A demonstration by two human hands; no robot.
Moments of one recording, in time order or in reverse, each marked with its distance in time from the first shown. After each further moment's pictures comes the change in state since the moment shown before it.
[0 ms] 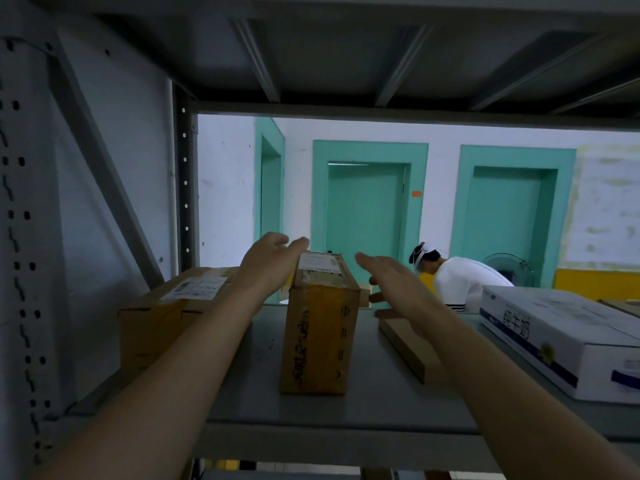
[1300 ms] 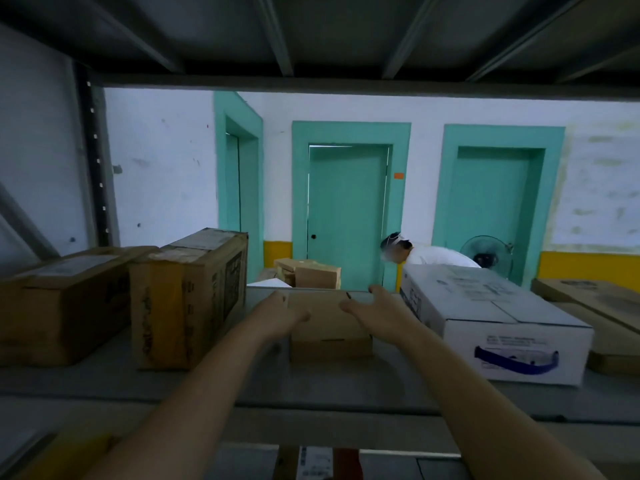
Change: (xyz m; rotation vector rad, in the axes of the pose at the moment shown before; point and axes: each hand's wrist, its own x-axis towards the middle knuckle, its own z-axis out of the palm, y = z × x) left_hand -0.056 0.030 0.230 0.221 -0.258 -0.215; right_hand 0.011 0.145 -0.160 -0.406 -0.049 0.053
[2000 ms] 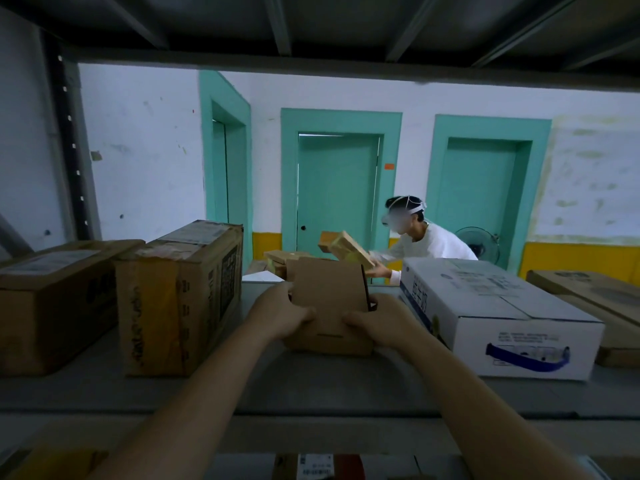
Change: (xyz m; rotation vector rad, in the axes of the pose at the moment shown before) left_hand 0.025 -0.013 0.000 0.003 -0.046 0.110; right_hand 0.003 0.005 0.015 0.170 -0.049 0.035
